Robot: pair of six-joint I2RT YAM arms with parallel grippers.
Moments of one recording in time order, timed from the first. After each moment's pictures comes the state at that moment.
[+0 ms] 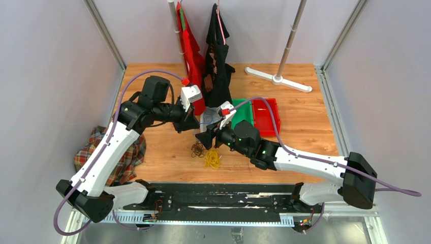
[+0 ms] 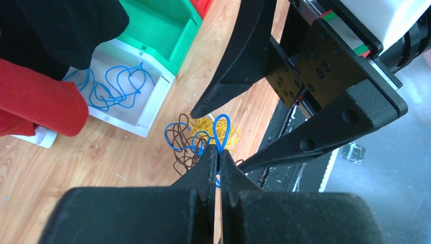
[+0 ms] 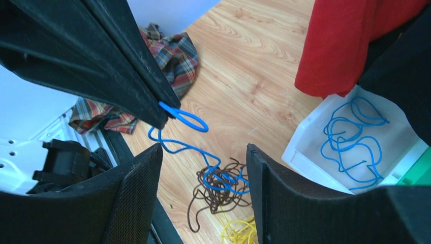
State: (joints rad) left arm -0.49 1.17 1.38 -0.93 0.63 0.27; right arm 1.11 1.27 0.84 0.29 0.15 0.31
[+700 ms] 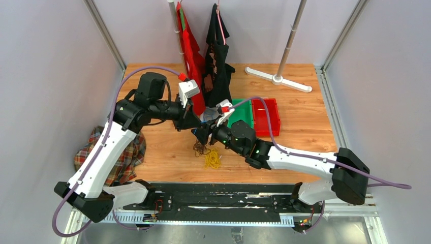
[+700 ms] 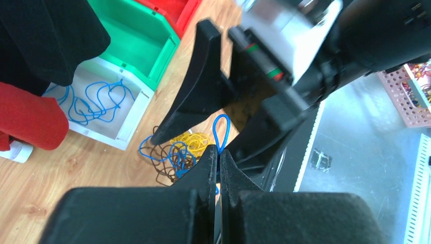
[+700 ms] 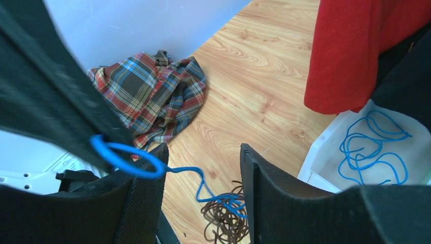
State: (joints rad) left arm -0.49 1.17 1.44 -0.94 0.71 0.17; right arm 1.11 1.33 0.84 0.46 0.19 0.39
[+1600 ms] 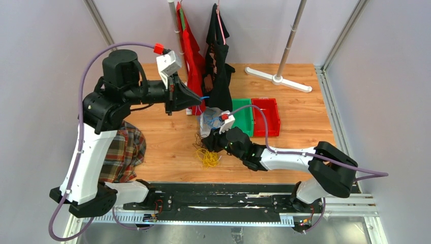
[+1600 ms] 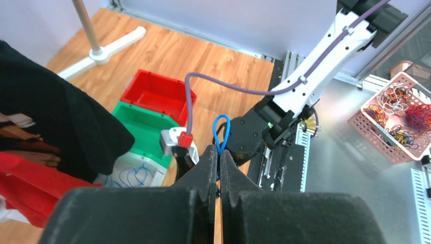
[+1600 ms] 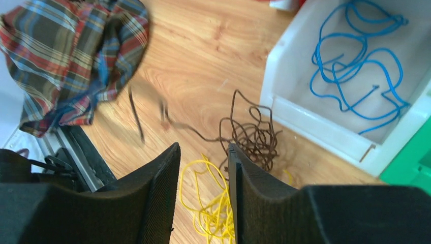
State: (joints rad) left arm -0.49 1.23 1.87 -0.94 0.81 0.08; right arm 1.05 1.48 0.70 0.51 0.18 0.51
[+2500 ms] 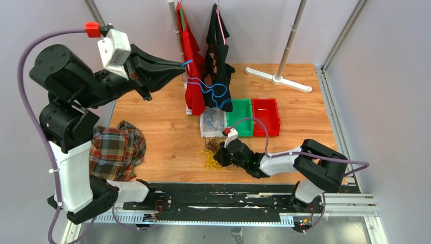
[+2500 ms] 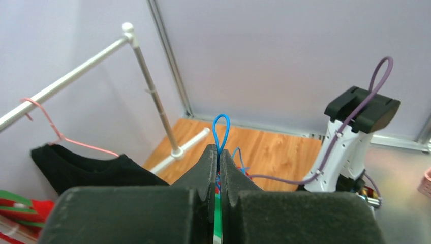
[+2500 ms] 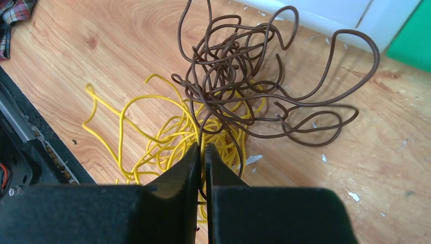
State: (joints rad) left arm -0.49 1.28 2.28 -0.82 0.71 0.06; right arm 1.05 1.58 0.52 0.52 0.13 0.58
